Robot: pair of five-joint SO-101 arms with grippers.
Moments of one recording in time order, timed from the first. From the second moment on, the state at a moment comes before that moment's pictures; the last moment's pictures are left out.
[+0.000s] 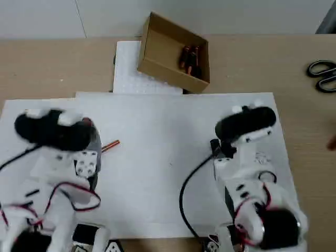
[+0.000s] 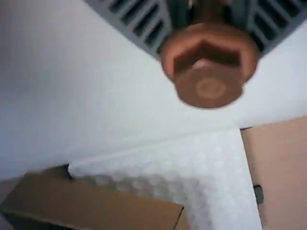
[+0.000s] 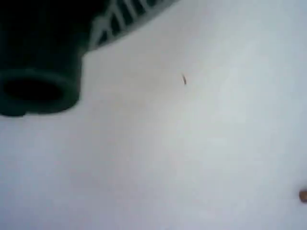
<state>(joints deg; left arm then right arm) 4.5 -79.1 36.0 78.1 -0.3 -11.2 -76.2 42.1 82.7 1.2</state>
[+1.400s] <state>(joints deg) 17.5 -103.2 92.7 20.6 29.9 -35.6 -103.5 95.3 34.1 4.4</state>
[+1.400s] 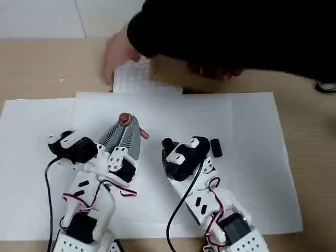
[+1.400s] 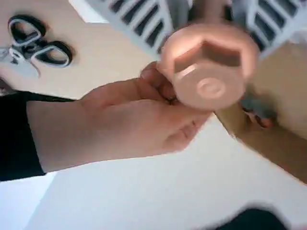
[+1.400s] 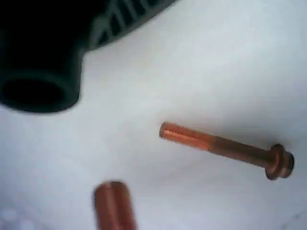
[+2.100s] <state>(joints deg) 26.2 -103.1 88.5 22.2 30.3 -40.4 -103.5 95.6 33.4 4.4</state>
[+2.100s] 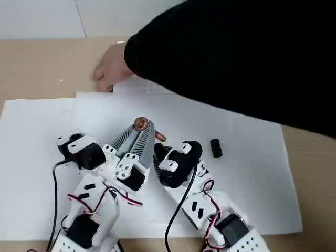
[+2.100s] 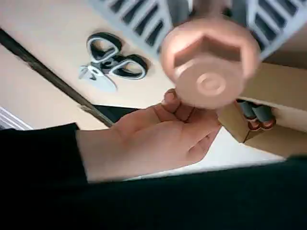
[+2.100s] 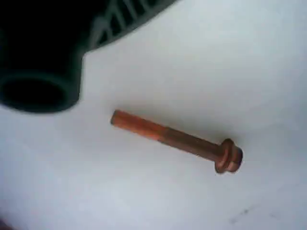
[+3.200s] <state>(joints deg) 26.2 -103.1 85.0 32.0 30.3 -38.1 -103.5 95.3 34.3 7.0</state>
